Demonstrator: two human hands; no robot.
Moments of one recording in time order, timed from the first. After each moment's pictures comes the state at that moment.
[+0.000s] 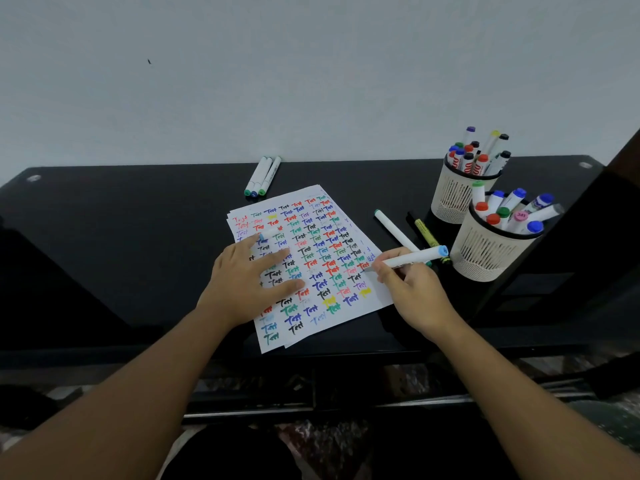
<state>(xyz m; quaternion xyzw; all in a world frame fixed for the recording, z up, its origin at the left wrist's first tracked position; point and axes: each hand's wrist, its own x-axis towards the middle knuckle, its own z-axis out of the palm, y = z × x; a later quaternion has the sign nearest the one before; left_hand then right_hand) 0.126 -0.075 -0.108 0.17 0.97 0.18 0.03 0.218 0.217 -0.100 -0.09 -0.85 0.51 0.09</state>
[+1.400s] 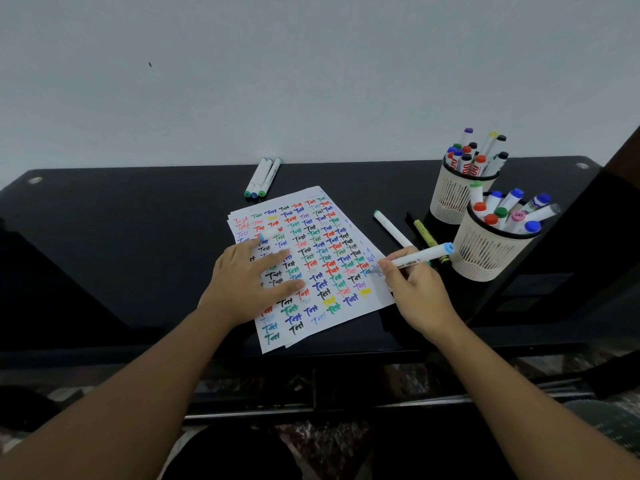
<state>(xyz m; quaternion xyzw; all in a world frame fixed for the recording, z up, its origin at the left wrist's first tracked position) 0.125 -0.075 -0.106 0.18 0.97 0.16 0.03 0.221 0.216 -0.100 -0.11 -0.85 0.50 0.12</state>
